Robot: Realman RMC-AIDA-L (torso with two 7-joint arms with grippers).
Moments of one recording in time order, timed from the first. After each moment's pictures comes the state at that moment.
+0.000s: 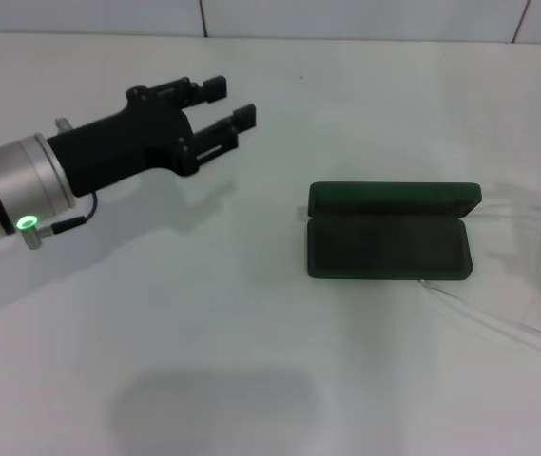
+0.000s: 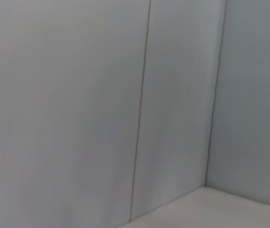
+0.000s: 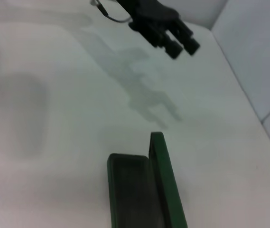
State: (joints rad) left arm -0.33 -2.09 1.21 0.81 1.31 1.24 -1.25; right arm 0.51 1.98 -0.69 -1.60 -2.21 -1.99 1.45
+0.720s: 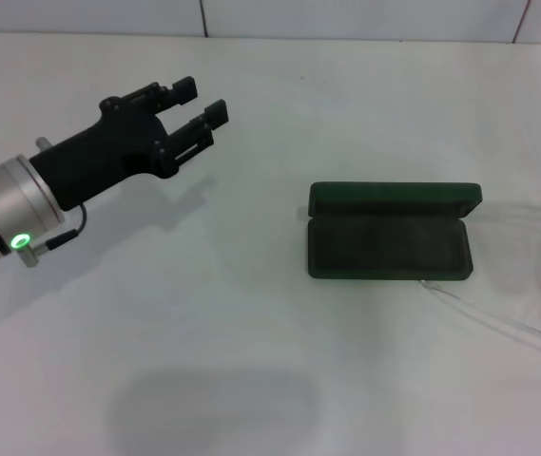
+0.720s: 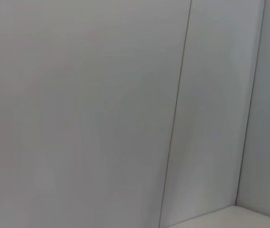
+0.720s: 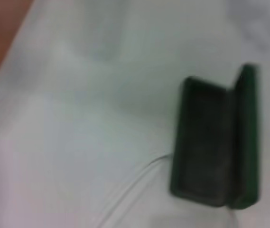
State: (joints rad) left arm -0.36 -2.09 1.13 0.61 1.21 1.27 -1.09; right arm 0.61 1.93 -1.02 -1.59 -2.44 -1.98 1.40
